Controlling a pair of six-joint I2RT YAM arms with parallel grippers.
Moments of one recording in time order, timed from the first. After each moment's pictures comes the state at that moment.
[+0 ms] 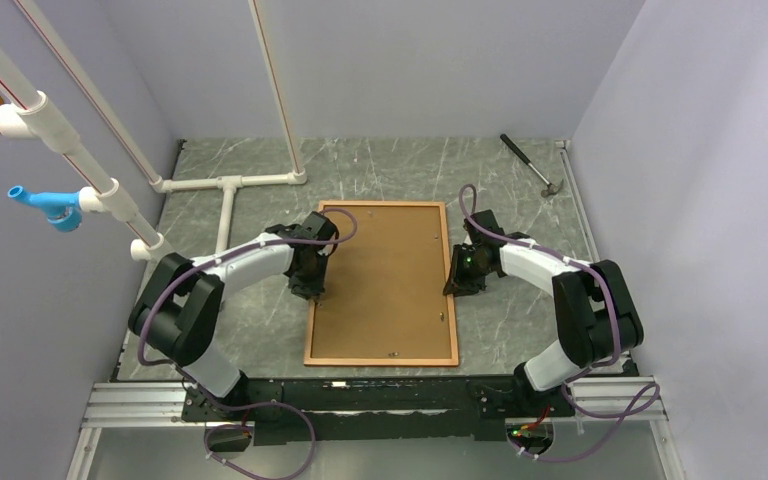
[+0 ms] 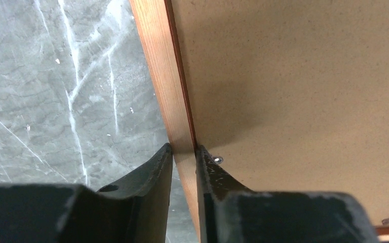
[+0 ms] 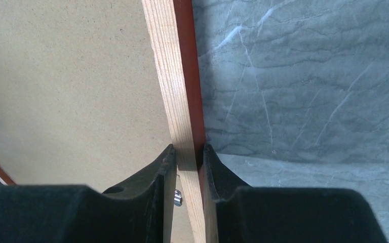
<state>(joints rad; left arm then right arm) -0.57 1.61 0.96 -0.69 -0.08 -0.41 0.32 1.55 0.79 -0.46 -0.23 0.51</state>
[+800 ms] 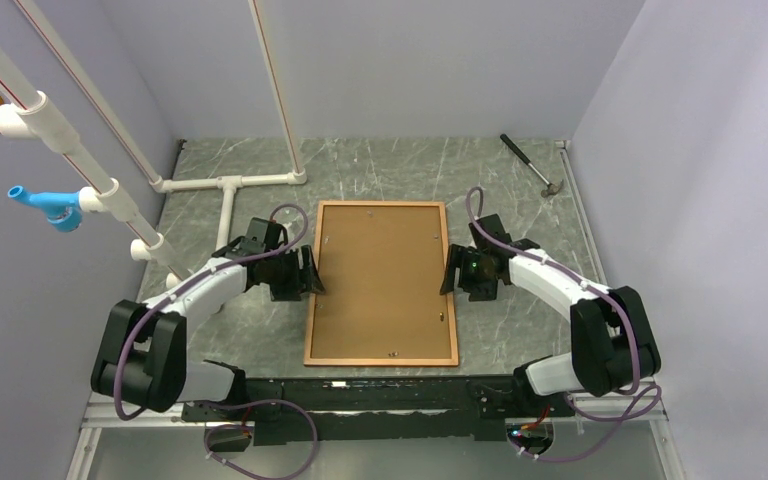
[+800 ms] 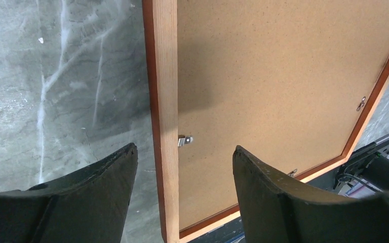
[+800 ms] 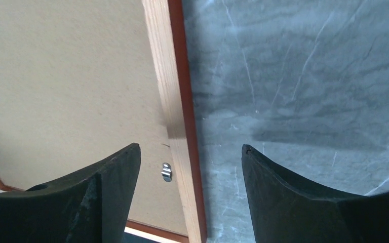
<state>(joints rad) -0.29 1.32 0.70 -0.44 0.34 -0.48 0.33 1.39 0.76 -0.52 -0.16 0.51</state>
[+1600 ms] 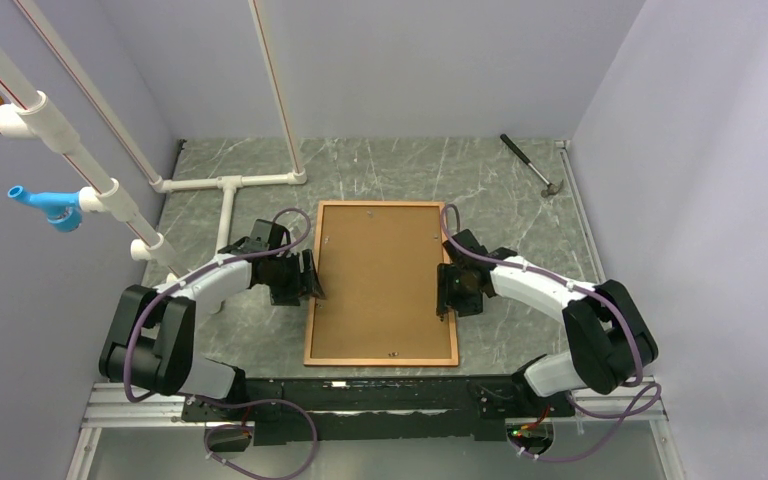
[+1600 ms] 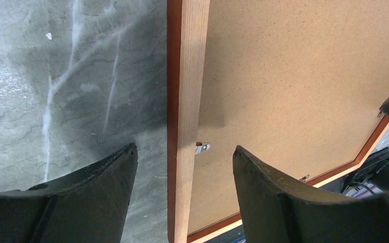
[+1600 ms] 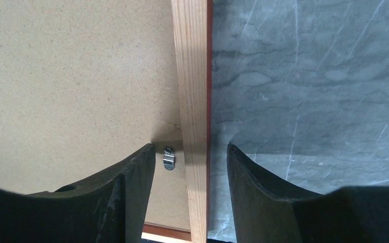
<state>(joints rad) -0.28 1.41 0.69 -0.42 0.33 -0.48 0.53 1.42 0.72 -0.57 -0.03 0.58</state>
